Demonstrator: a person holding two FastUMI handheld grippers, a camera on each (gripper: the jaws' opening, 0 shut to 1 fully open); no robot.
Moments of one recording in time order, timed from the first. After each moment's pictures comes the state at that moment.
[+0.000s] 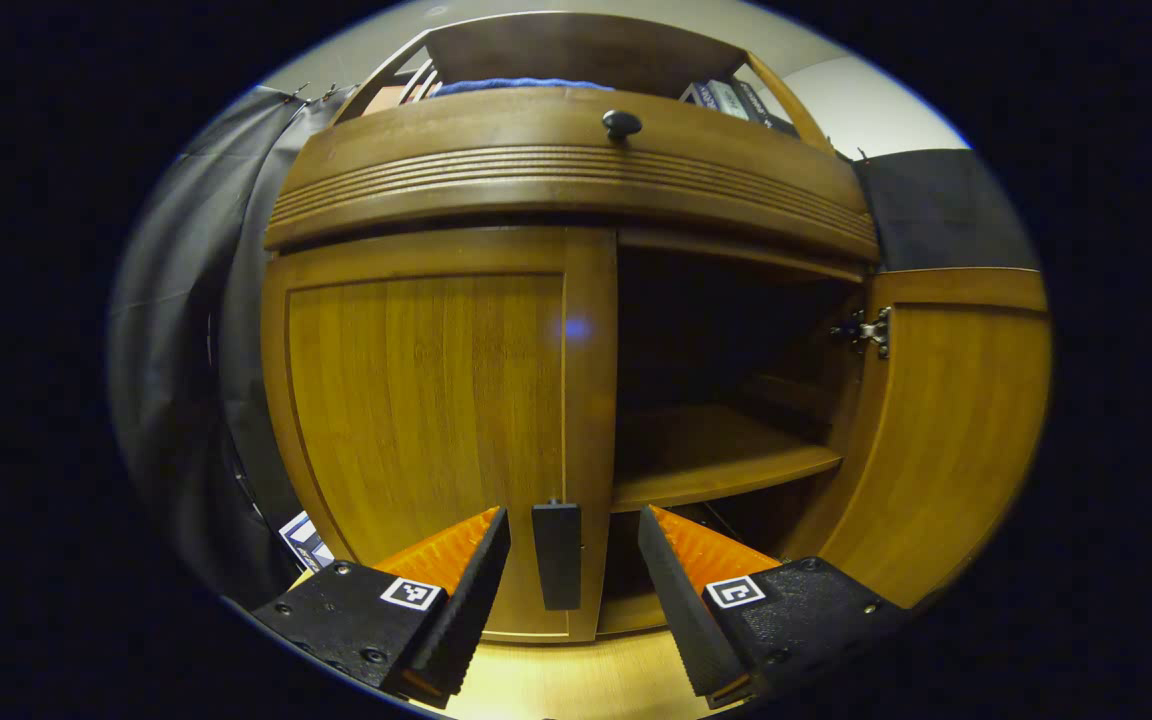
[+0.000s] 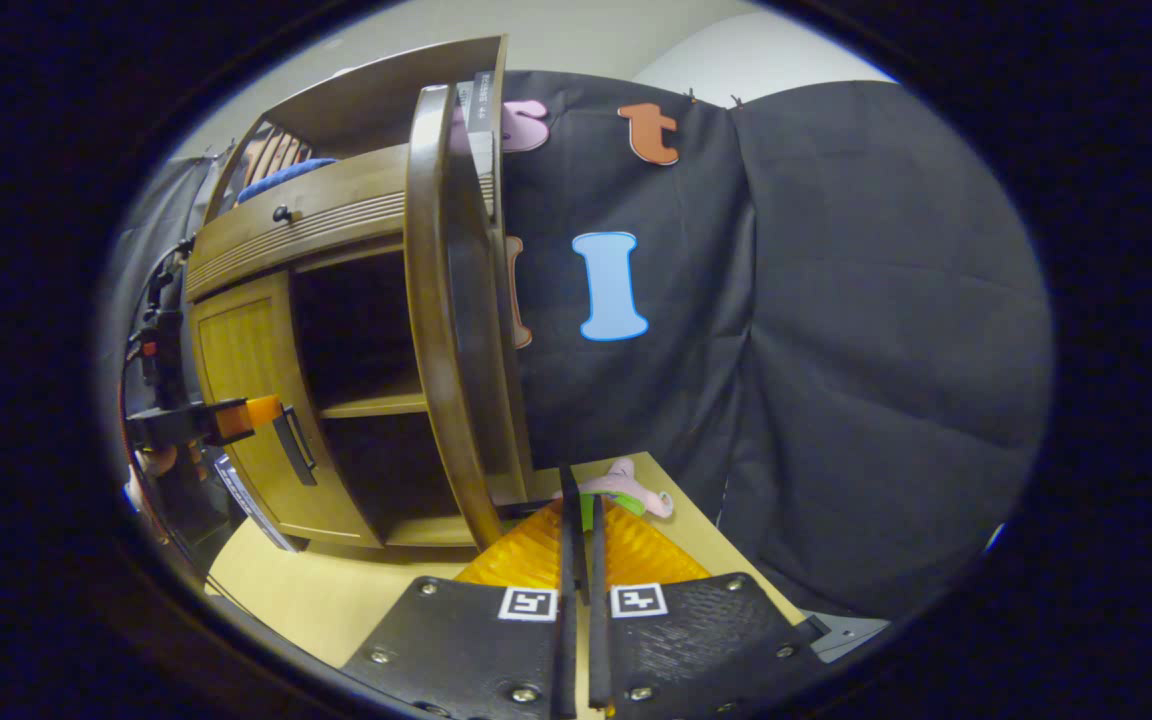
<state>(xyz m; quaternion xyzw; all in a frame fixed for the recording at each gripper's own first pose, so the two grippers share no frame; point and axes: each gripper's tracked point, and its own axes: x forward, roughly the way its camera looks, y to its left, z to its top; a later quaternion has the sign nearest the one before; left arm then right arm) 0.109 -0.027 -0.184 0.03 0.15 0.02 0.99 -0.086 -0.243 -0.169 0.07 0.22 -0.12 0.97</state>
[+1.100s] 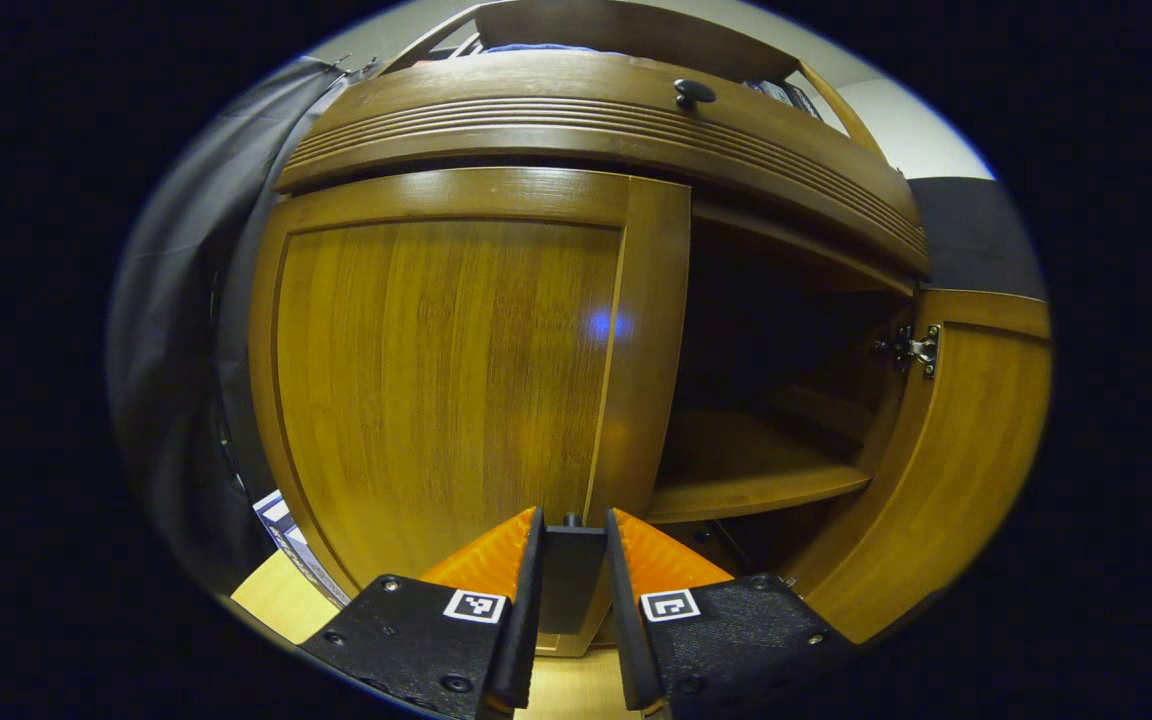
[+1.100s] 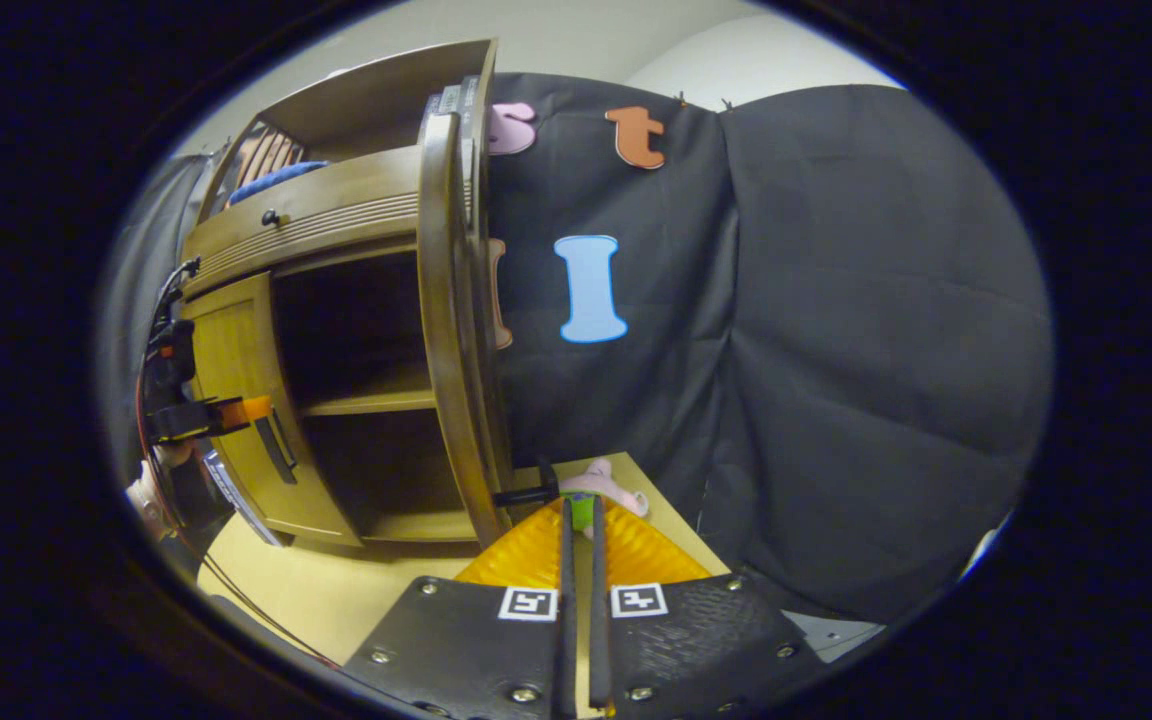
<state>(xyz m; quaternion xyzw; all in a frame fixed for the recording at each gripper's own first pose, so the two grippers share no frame) 0.118 -0.017 -0.194 -0.03 0.15 0.03 0.99 -0.098 -0.265 -0.165 0.05 0.22 -0.15 0.96</state>
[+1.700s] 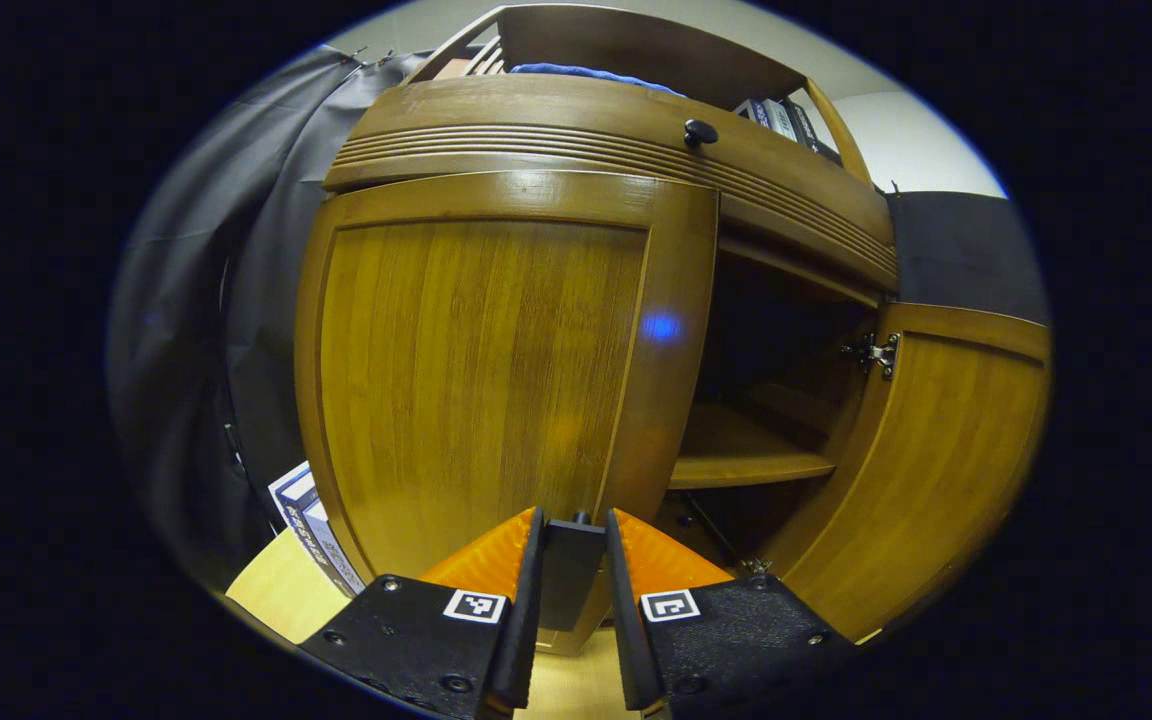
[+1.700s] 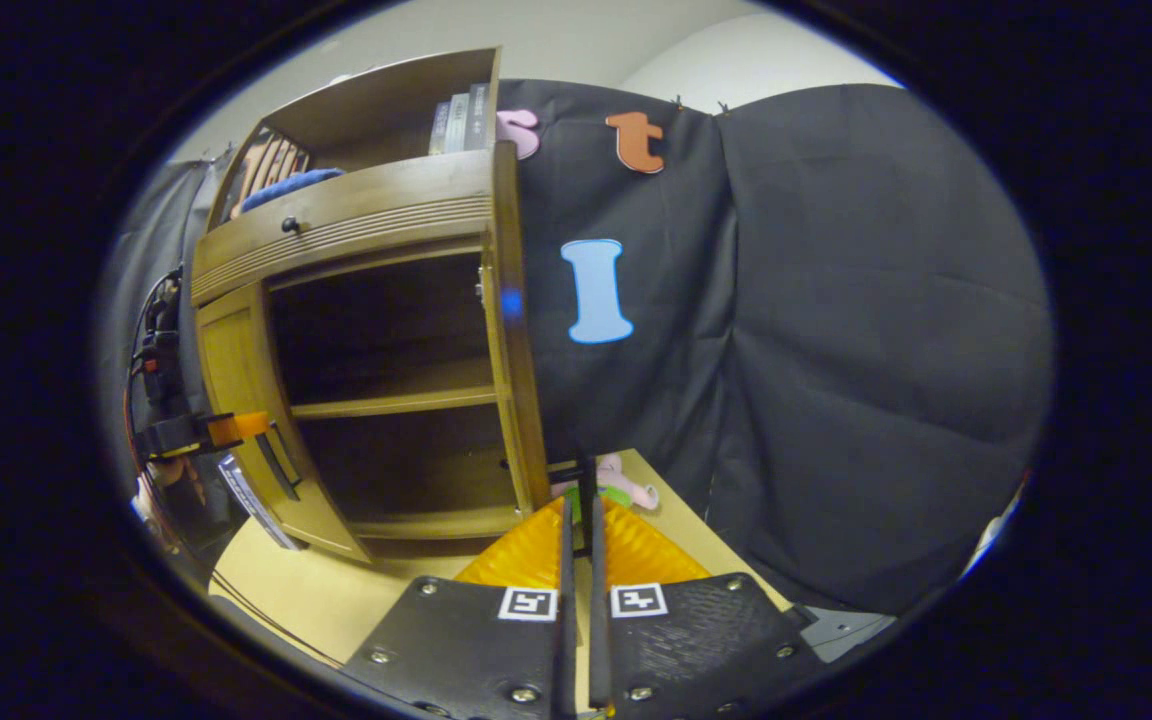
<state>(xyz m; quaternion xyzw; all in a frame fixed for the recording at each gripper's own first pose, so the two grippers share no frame) 0.067 -0.009 -0.184 -0.04 0.15 0.01 0.99 -0.100 -0.264 -0.165 0.06 0.21 -0.13 0.97</state>
